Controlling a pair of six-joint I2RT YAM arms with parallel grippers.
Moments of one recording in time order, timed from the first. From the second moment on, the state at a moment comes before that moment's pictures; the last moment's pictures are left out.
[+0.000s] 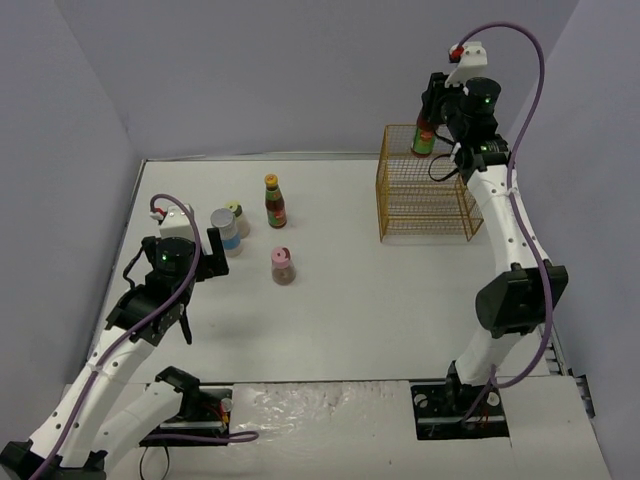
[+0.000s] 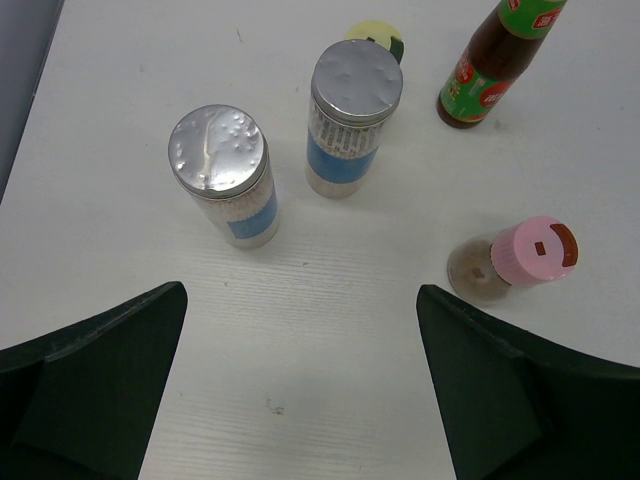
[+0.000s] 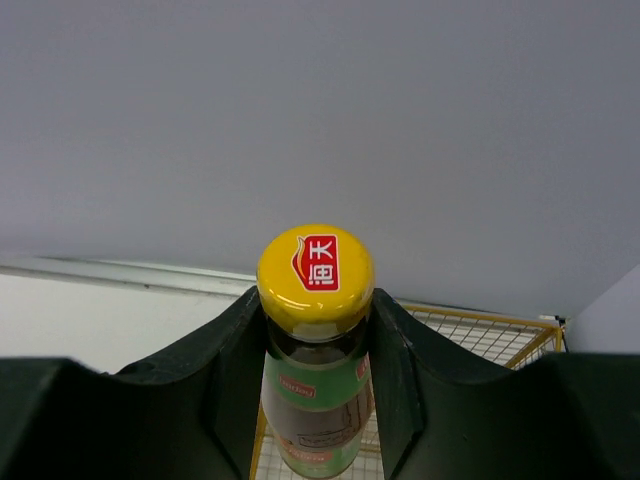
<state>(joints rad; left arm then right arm) -0.40 0.77 0.85 -0.59 -0.42 -0.30 0.09 1.78 1.87 -0.15 -0.03 -0.01</state>
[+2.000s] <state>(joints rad) -0.40 0.81 0.84 -0.59 -0.40 -0.30 -0.09 2.00 1.56 0.20 -0.02 -0.01</state>
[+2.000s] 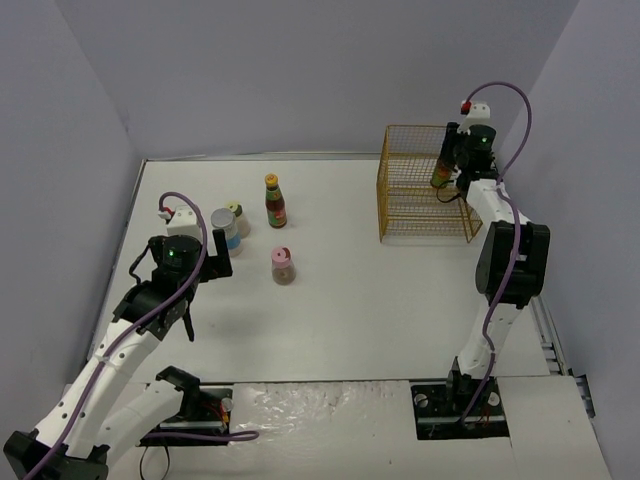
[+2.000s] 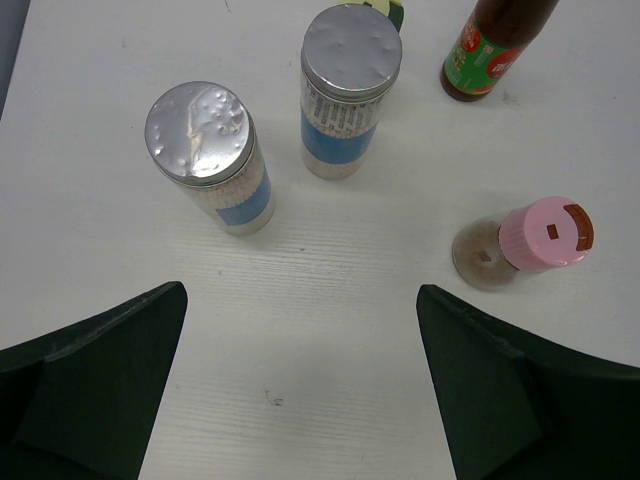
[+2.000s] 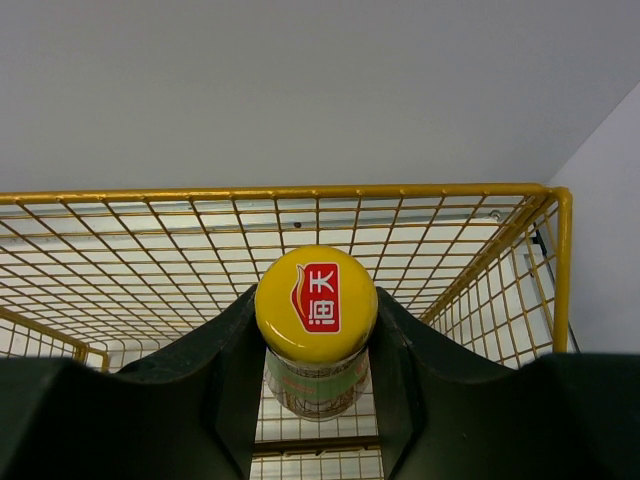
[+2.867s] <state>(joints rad) -0.40 0.80 0.84 -0.59 -0.37 -0.30 -0.06 1.64 1.32 0.16 -0.05 0.02</state>
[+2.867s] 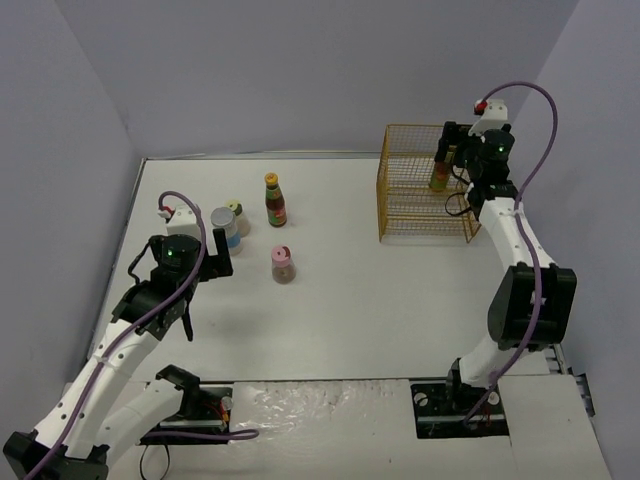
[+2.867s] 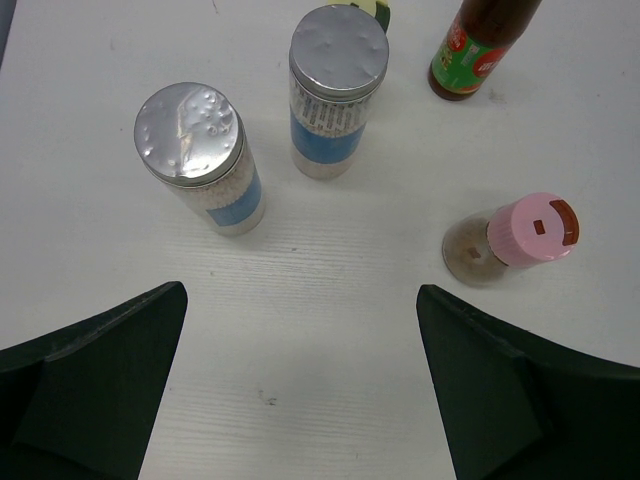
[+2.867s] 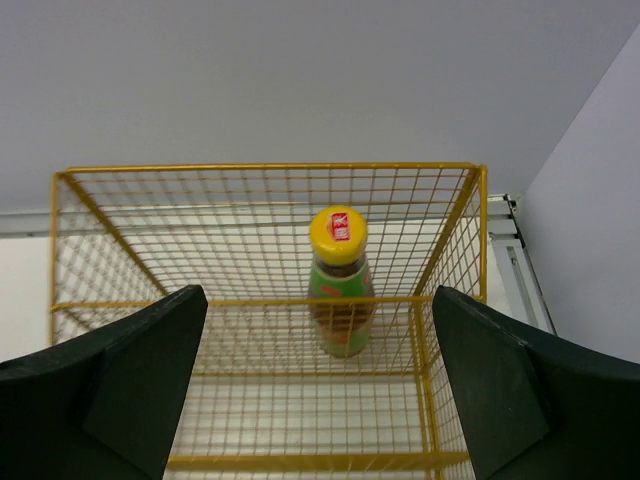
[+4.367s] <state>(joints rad) -0.40 1.91 1.48 -0.08 -0.07 -0.14 0.12 0.73 0.79 -0.13 -0.22 0.31</state>
